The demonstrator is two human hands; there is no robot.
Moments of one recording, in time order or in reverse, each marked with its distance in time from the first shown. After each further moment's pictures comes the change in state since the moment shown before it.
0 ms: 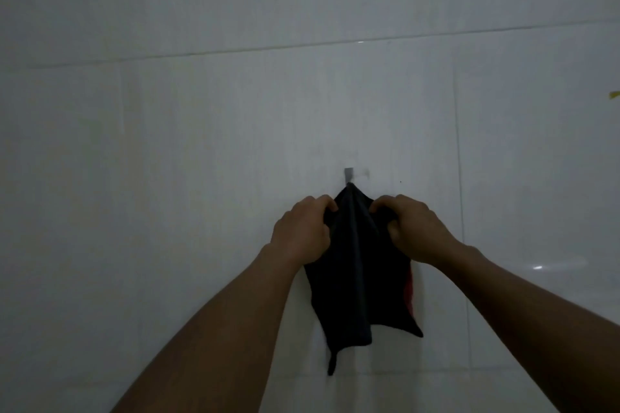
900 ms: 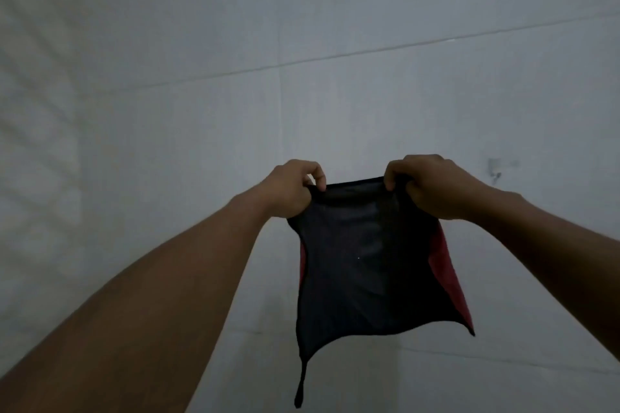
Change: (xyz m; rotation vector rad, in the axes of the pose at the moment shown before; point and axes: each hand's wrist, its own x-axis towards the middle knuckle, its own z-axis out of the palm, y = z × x) left_hand -0.109 -0.136 -0.226 -0.083 -0.088 -0.213; right_hand 0.020 -0.236 0.004 -0.071 -0.185 -0.259
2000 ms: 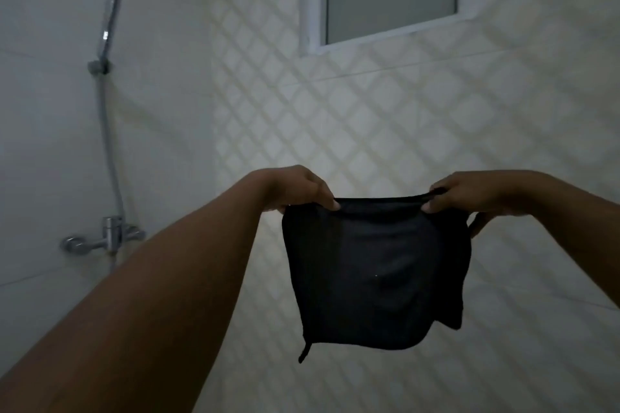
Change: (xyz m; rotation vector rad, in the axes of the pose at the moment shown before) left_hand -0.428 0.055 -0.201 0.424 0.737 -1.649; right_hand 0.056 -0.501 0.106 0.893 -0.946 -1.311
